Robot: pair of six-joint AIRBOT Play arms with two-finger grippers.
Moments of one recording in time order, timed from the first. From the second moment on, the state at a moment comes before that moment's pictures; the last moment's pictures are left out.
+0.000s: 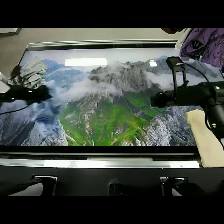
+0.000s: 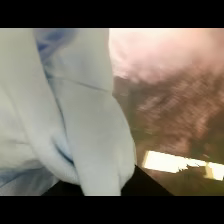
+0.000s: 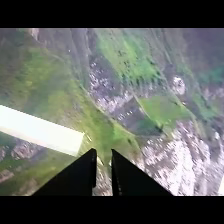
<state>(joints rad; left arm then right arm) 0.10 -1.34 1.25 1.13 -1.04 -1.60 0.18 -1.06 1.22 1.71 -1.15 -1.64</state>
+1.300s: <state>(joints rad) -0.16 -1.24 1.26 1.32 -1.22 -1.81 -0.21 -1.33 1.00 2.23 -1.18 -1.70</state>
